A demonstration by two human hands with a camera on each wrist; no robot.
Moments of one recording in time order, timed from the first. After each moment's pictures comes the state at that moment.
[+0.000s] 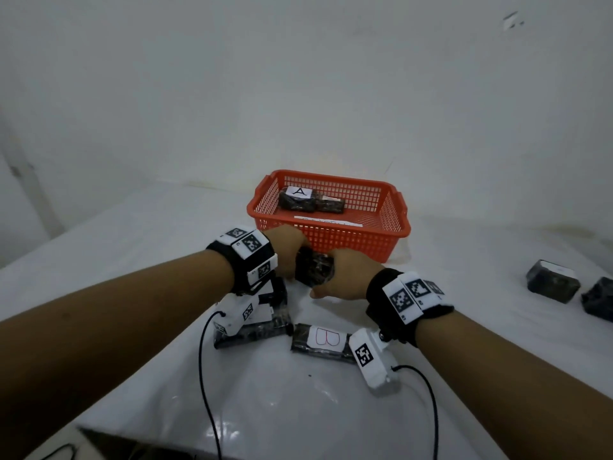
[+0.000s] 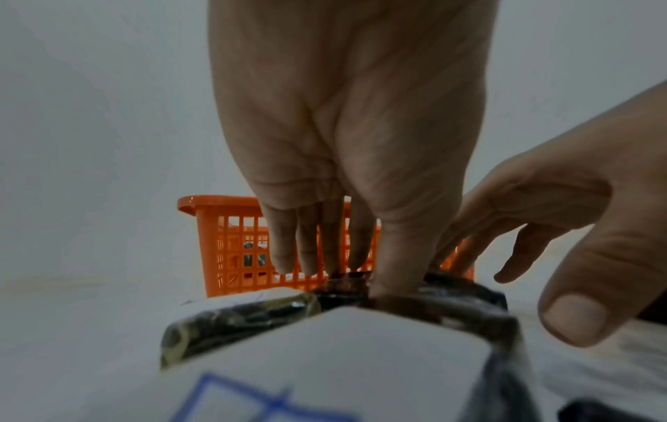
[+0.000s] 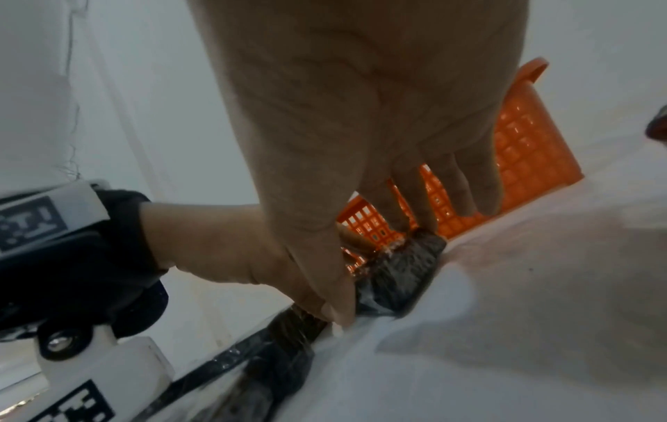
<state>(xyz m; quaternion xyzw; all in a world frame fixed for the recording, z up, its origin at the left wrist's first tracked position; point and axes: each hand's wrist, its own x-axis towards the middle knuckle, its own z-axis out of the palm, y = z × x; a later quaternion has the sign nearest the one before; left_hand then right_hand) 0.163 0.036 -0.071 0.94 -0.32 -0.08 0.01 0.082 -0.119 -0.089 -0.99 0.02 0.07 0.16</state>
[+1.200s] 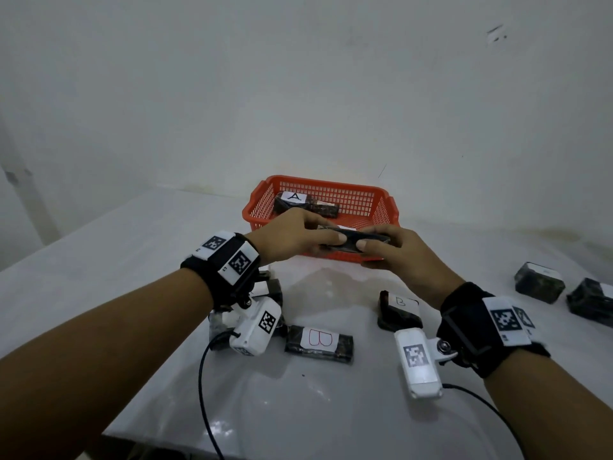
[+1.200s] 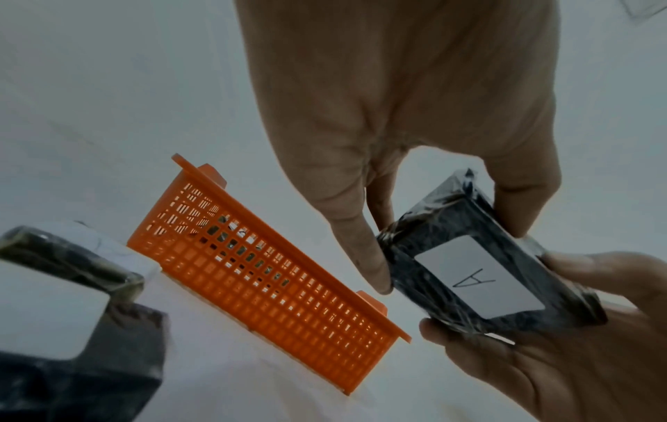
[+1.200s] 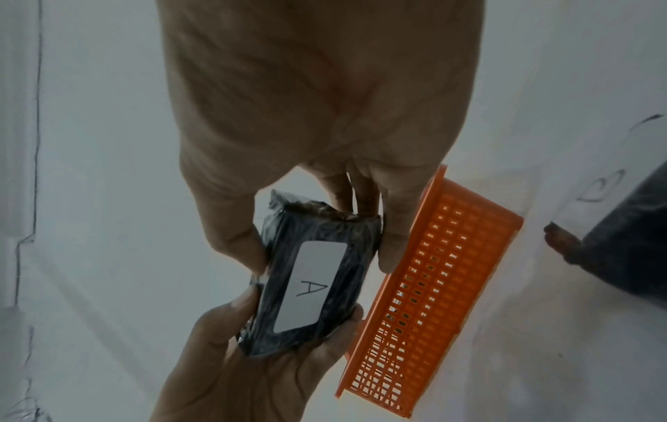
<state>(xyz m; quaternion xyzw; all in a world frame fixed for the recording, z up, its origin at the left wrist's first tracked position) 0.107 0.037 -0.026 0.77 -0.33 -0.16 0.52 0.018 -0.177 -0.046 -0.79 0.00 -0.09 0.60</state>
